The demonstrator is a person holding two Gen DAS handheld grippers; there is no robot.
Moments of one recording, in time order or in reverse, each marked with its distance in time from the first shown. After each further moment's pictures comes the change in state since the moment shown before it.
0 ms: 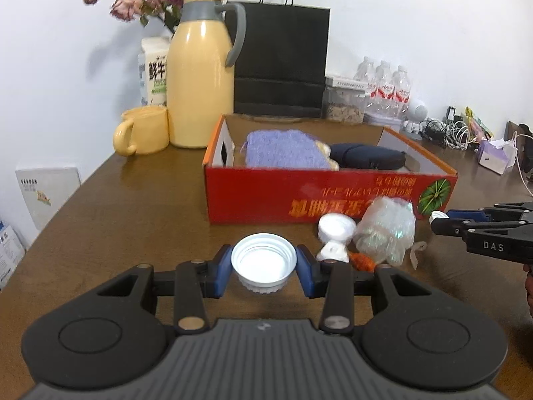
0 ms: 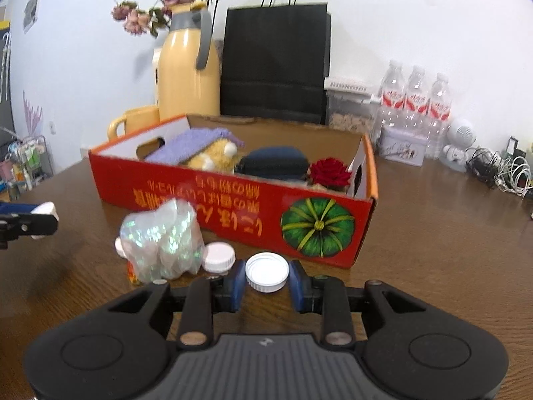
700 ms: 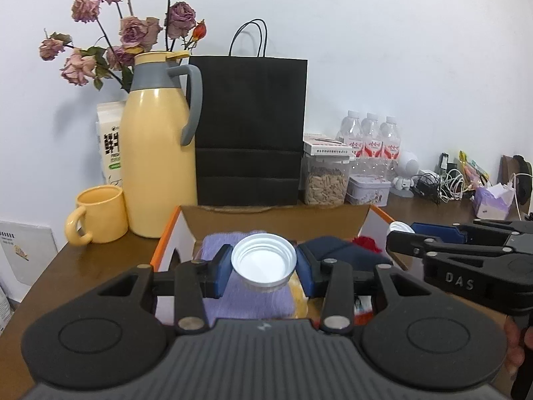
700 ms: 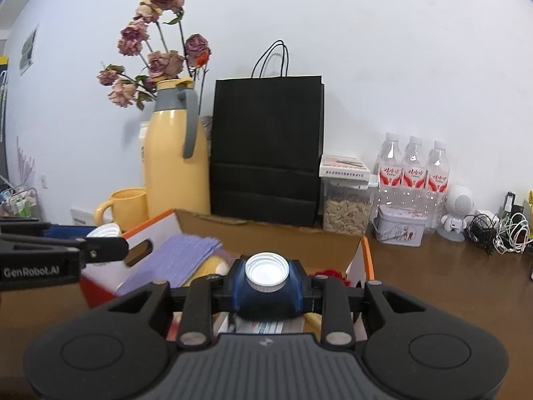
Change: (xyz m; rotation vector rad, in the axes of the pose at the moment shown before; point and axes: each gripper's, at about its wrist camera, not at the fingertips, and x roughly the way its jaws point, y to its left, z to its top) left arm 0.062 -0.041 0.095 0.023 -0.153 -0.037; right arm 0.019 0.000 0.089 0.022 -0.206 -0.033
